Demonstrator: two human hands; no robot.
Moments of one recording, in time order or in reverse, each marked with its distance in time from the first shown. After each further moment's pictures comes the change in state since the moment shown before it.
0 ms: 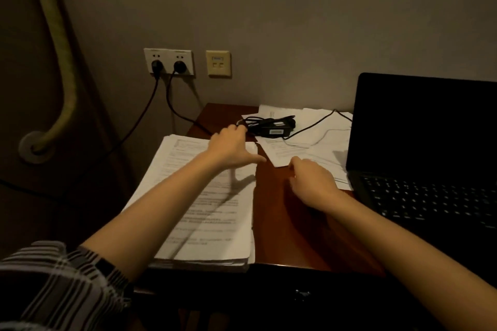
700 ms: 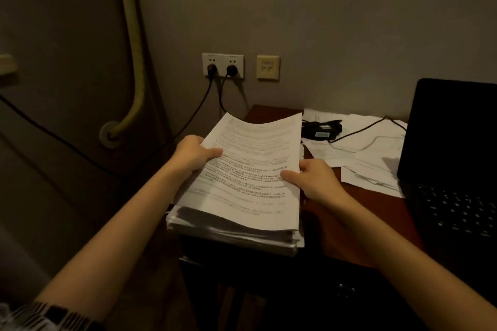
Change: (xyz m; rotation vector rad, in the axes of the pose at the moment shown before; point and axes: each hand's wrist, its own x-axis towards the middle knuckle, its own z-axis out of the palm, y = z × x) left_hand -0.098 -0.123 -0.038 -0.757 0.148 -0.504; right_hand -0.035 -0.082 -0.010 0.853 -0.121 -0.063
